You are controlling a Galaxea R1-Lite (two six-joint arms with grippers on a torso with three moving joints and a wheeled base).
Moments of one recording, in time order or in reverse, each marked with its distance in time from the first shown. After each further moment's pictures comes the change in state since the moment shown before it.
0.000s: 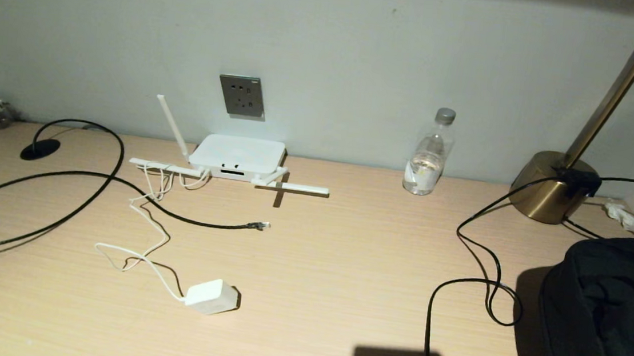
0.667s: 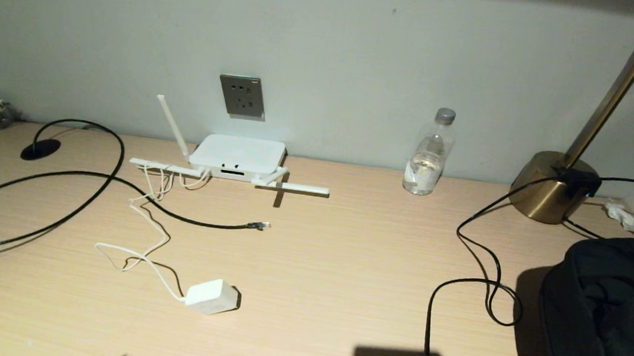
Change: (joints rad) left arm -0.013 0.320 -0.379 -0.003 -0.185 0.155; right arm 0.000 0.000 0.000 0.000 -0.001 -0.001
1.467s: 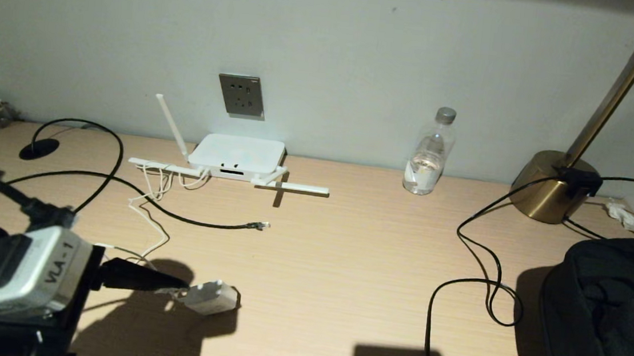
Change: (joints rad) left arm -0.223 0.905 -0.371 0.283 -0.547 0.839; right arm 0.000 0.000 0.000 0.001 0.000 0.001
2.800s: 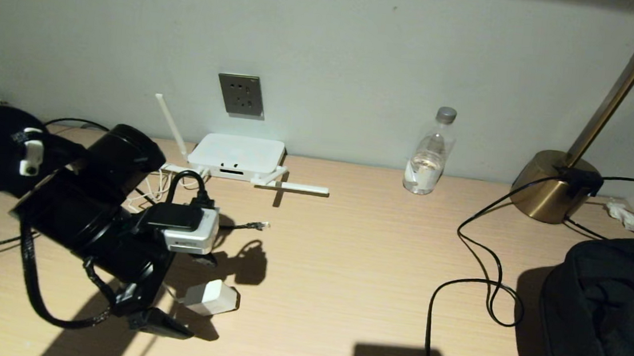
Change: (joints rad) left arm -0.024 0.473 -0.489 0.449 0.292 0.188; right arm 0.000 0.000 0.000 0.000 0.000 0.000
